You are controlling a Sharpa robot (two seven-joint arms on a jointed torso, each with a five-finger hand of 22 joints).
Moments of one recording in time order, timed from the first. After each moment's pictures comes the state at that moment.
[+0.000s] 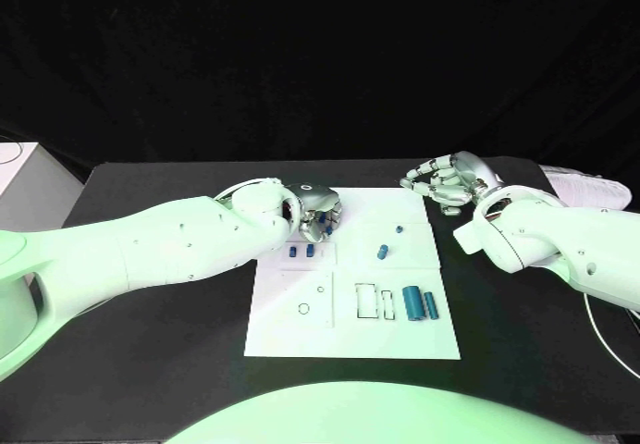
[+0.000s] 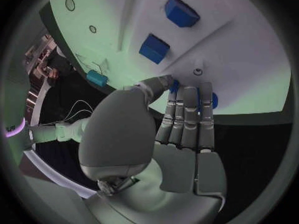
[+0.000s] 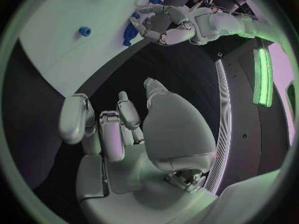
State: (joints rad) left arm 1.20 -0.50 -0.14 1.24 -1.58 -0.10 -0.10; left_hand 1.40 -0.25 0.62 0.03 0.21 0.85 0.14 0.46 0.25 0.83 0.10 0.66 0.12 1.03 0.03 1.22 0.60 0.17 0.82 0.14 0.99 0.83; right arm 1.22 -0.88 -0.16 1.50 -0.70 -0.58 0.03; right_hand 1.28 -0.11 0.07 0.29 0.36 0.85 0.17 0.26 0.24 1.27 0.09 1.26 1.26 1.47 0.01 1.51 1.31 0.07 1.40 0.12 1.17 1.31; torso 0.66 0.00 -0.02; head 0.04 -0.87
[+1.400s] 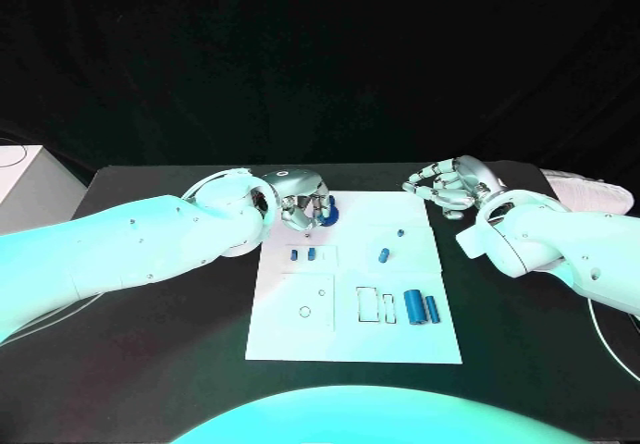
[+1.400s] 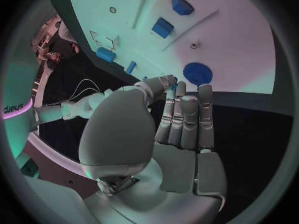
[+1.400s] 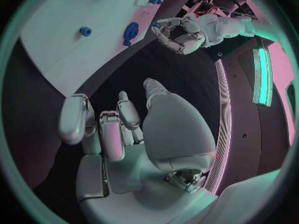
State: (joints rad) left arm 1.20 -0.65 -0.07 1.39 -1.48 -0.18 -0.06; left_hand 1.40 -0.20 0.67 -0.01 0.20 0.99 0.14 0.40 0.29 1.09 0.07 0.45 0.07 1.17 0.01 1.31 0.70 0.17 0.84 0.12 1.08 0.90; right arm 1.22 -0.89 -0.16 1.50 -0.70 -0.58 0.02; right_hand 1.28 -0.11 0.07 0.29 0.36 0.85 0.17 0.26 0.24 1.27 0.09 1.26 1.26 1.47 0.01 1.51 1.31 0.07 1.40 0.12 1.17 1.31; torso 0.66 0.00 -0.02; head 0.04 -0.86
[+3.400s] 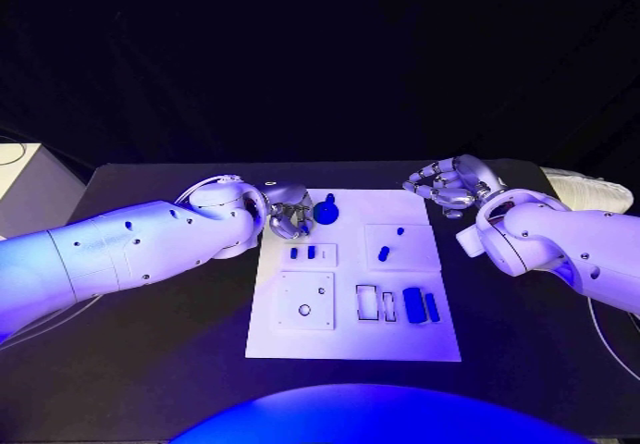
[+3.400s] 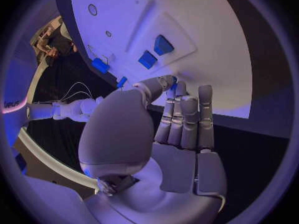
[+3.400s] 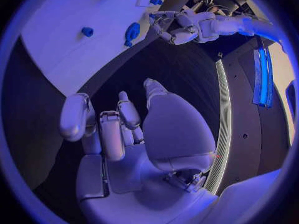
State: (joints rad) left arm 1.18 -0.67 -0.07 1.35 -1.45 -0.09 -0.10; left_hand 1.37 -0.20 0.67 -0.01 0.20 1.00 0.14 0.37 0.30 1.10 0.08 0.42 0.07 1.17 0.01 1.31 0.69 0.17 0.84 0.12 1.08 0.90; right arm 1.22 -0.89 -0.16 1.50 -0.70 -0.57 0.03; right_hand 1.28 -0.11 0.07 0.29 0.37 0.85 0.17 0.27 0.24 1.27 0.09 1.26 1.24 1.47 0.01 1.49 1.31 0.08 1.39 0.11 1.14 1.31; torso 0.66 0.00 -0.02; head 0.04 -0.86
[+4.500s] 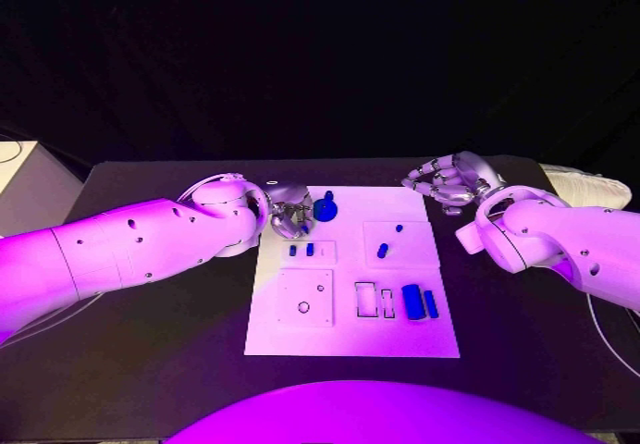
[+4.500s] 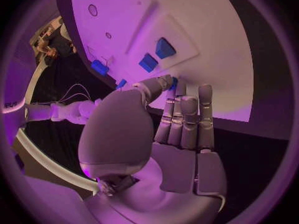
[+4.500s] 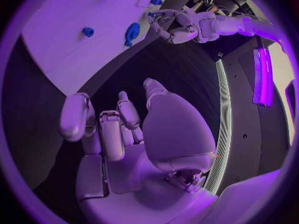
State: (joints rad) left arm 1.18 -0.65 -0.08 1.34 -1.45 -0.06 -0.13; left_hand 1.37 -0.21 0.67 -0.01 0.20 1.00 0.14 0.38 0.30 1.11 0.08 0.42 0.07 1.17 0.01 1.31 0.69 0.17 0.84 0.12 1.08 0.90; right arm 1.22 -0.89 -0.16 1.50 -0.70 -0.57 0.03; right_hand 1.28 -0.11 0.07 0.29 0.37 0.85 0.17 0.27 0.24 1.27 0.09 1.26 1.24 1.47 0.01 1.49 1.31 0.08 1.39 0.11 1.14 1.31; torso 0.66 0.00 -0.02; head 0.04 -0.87
